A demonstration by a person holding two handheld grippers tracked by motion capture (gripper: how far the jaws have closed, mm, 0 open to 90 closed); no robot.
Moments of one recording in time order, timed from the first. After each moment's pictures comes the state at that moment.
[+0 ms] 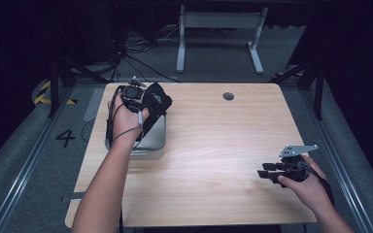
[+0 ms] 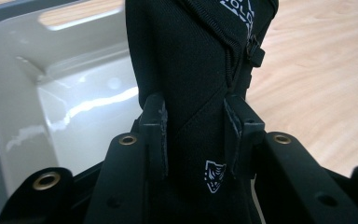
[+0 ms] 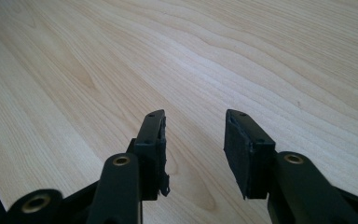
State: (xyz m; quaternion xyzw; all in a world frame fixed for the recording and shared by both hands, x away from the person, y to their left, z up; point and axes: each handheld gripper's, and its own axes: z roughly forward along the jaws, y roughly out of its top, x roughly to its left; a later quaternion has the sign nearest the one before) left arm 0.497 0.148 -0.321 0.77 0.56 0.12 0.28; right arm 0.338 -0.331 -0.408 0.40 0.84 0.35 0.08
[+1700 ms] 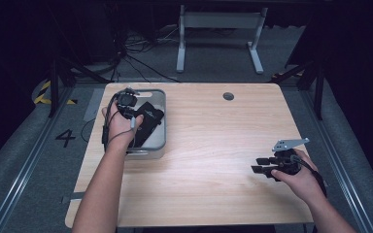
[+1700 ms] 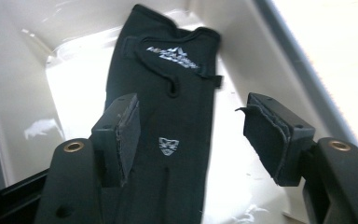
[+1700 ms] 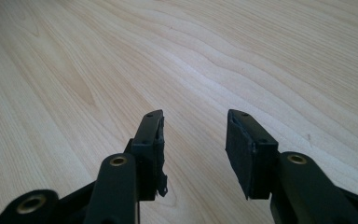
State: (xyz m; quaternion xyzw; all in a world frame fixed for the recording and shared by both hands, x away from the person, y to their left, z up) left arm 0.504 0.167 -0.361 0.78 0.55 0.12 0.27; right arm 0.359 -0.318 -0.408 0.38 0.85 0.36 0.07
